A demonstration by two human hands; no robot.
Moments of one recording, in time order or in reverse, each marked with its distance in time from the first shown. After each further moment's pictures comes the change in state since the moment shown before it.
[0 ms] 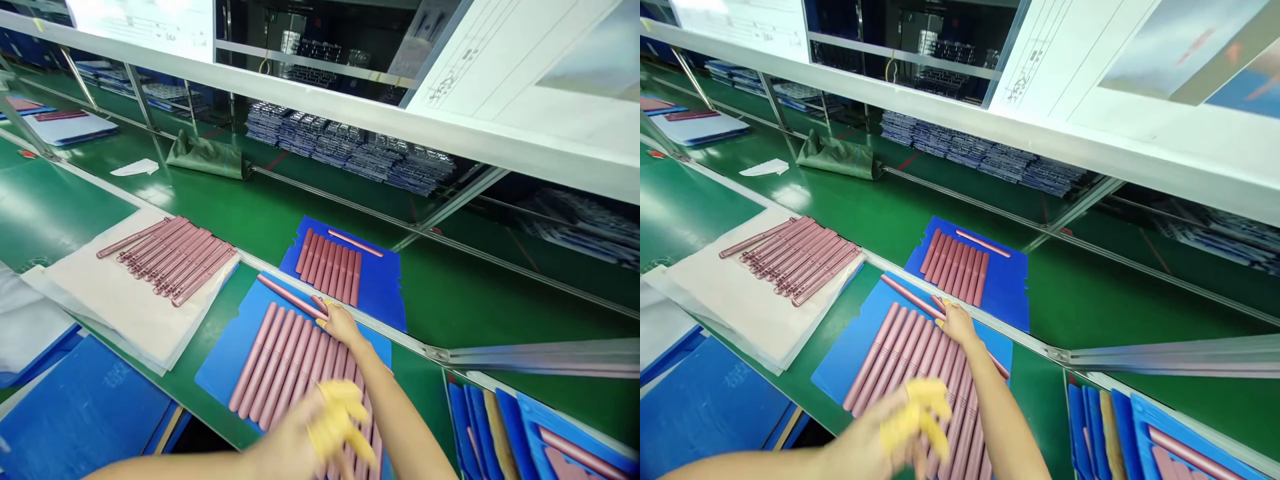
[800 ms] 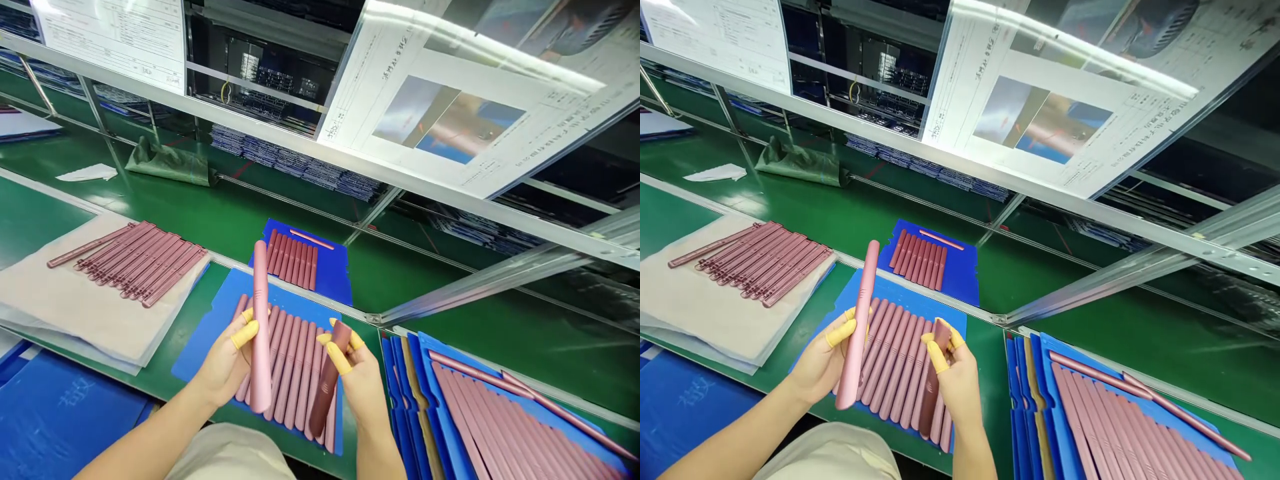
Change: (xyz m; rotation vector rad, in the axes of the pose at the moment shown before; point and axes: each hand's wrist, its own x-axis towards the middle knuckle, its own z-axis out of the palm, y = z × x) left_hand -0.034 0.067 0.020 -0.164 0.074 0.140; right_hand -0.226 -0.092 -0.093 1.212 0.518 0.291
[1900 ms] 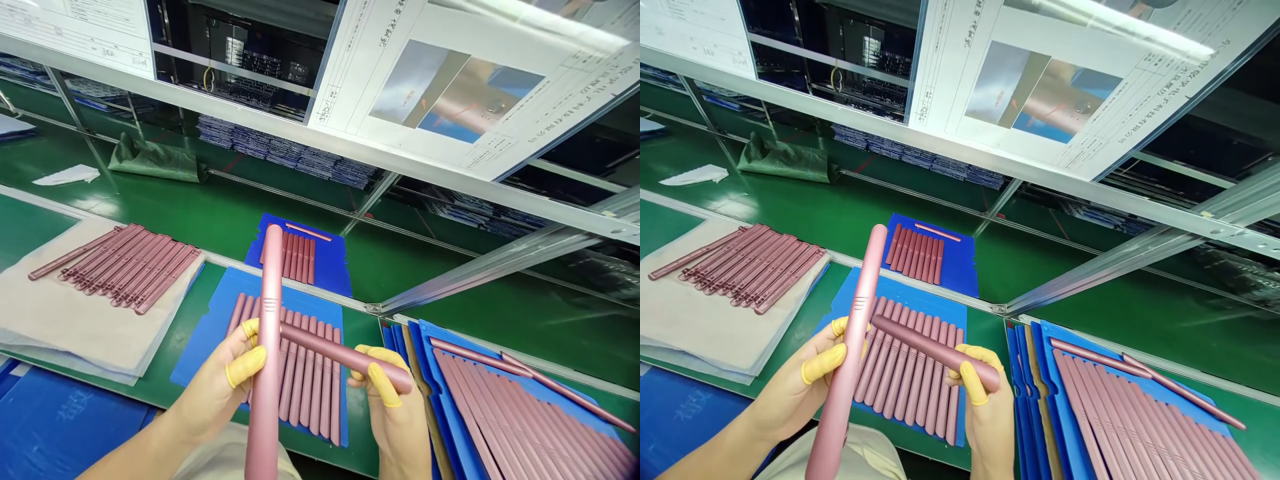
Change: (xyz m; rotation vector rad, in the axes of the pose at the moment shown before) left_hand -0.028 0.021 0.022 0.302 -0.175 -0.124; right_hand -0.020 0.010 -0.031 0.217 0.170 -0.112
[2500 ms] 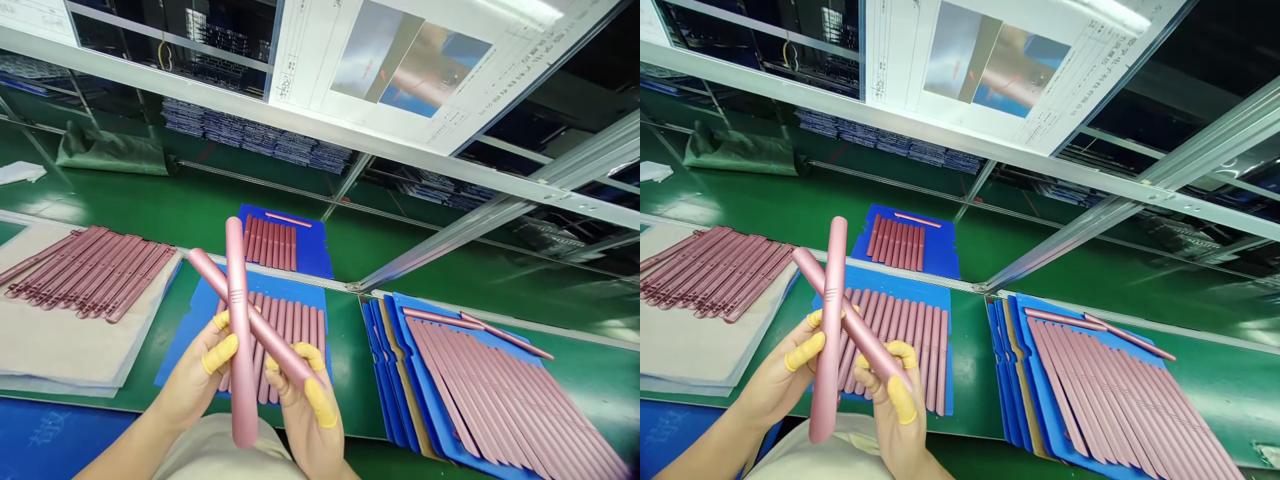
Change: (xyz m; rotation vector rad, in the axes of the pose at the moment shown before) left_hand 0.014 -0.012 -0.015 0.089 0.086 0.029; right_hand -0.060 -0.005 0.075 0.661 -0.242 0.233
